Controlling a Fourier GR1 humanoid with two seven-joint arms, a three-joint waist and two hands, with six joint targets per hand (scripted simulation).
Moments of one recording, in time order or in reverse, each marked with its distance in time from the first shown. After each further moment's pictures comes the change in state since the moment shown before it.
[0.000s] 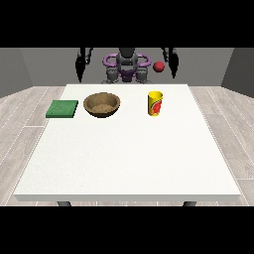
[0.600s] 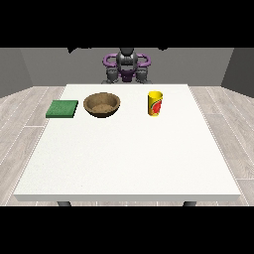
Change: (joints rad) left arm -0.034 -0.068 -0.102 -0.179 0.062 0.112 0.281; right arm 0.001 -0.040 -0.091 -0.135 -0.144 0.044 0.143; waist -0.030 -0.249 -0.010
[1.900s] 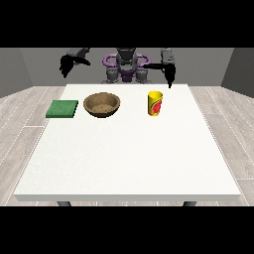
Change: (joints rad) left arm -0.295 0.067 0.205 0.311 -0.029 -0.019 -0.458; right arm -0.194 -0.022 -0.088 0.061 -0.026 0.062 -0.243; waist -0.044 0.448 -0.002
